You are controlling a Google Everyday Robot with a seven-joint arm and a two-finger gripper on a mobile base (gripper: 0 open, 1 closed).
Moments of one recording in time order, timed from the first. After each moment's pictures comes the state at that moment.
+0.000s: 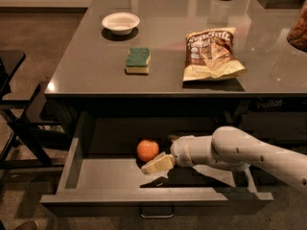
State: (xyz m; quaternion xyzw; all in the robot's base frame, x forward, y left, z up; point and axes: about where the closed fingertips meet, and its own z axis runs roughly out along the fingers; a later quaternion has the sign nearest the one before) arm 0.512 -0.019 0.615 -0.38 0.79 0.33 0.35
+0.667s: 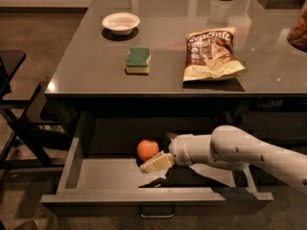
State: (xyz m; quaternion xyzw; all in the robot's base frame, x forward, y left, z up) arm 0.514 -0.012 0.623 -0.38 0.78 0.33 0.36
